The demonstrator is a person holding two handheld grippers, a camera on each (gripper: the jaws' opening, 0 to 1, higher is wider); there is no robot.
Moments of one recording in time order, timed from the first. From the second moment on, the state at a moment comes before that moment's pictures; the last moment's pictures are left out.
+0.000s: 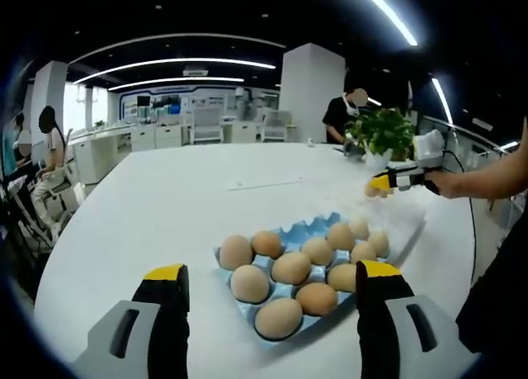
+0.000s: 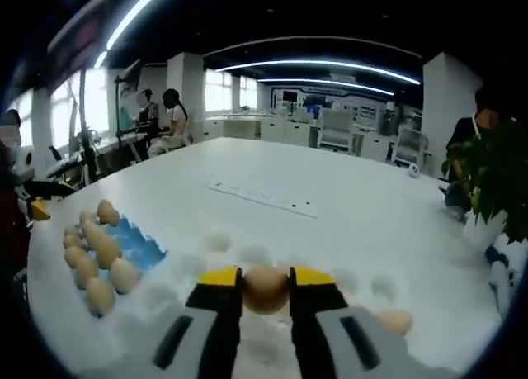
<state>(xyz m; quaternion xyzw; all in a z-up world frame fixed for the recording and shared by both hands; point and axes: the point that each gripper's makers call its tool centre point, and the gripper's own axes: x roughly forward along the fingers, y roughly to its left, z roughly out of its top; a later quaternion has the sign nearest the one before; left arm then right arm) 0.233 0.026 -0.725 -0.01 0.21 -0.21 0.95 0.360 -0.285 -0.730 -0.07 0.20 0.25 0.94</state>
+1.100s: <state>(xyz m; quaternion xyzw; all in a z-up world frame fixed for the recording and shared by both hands) 0.233 0.025 -0.725 -0.01 0.20 -0.22 0.95 0.334 -0.108 -0.724 -0.07 0.17 0.44 0.88</state>
